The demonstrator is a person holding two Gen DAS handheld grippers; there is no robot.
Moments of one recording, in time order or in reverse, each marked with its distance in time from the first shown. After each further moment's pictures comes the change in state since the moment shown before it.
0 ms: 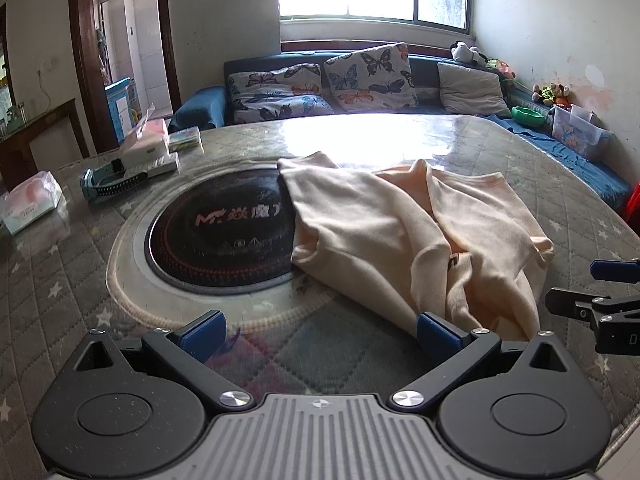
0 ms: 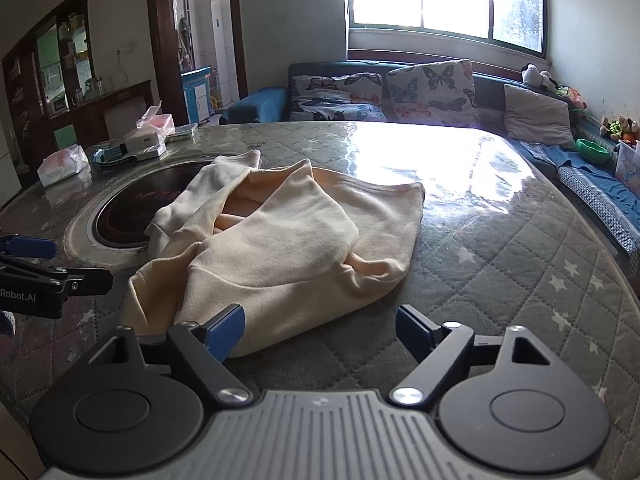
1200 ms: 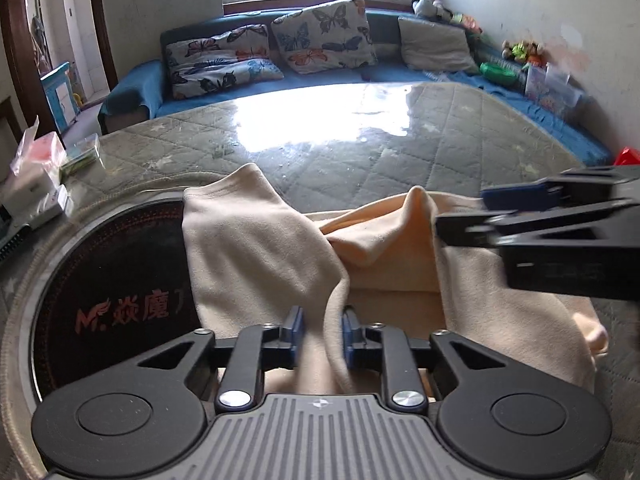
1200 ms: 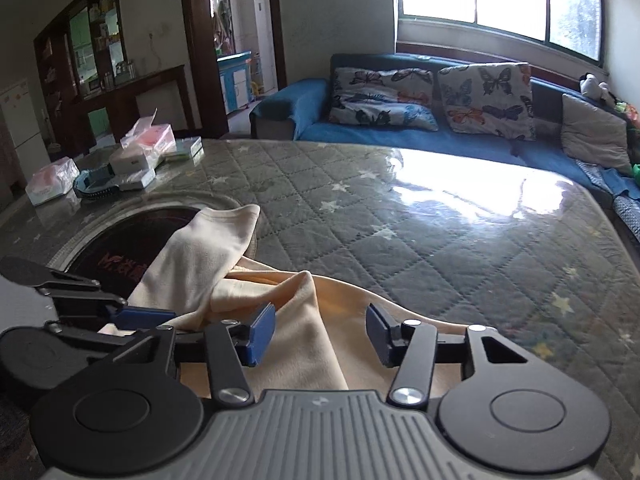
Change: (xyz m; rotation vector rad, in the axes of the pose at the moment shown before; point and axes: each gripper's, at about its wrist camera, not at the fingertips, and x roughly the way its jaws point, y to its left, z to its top) left arm 0.142 -0.023 0.086 0.067 0.135 -0.149; right arm 0.146 -0.006 0.121 -0.086 0.052 0.126
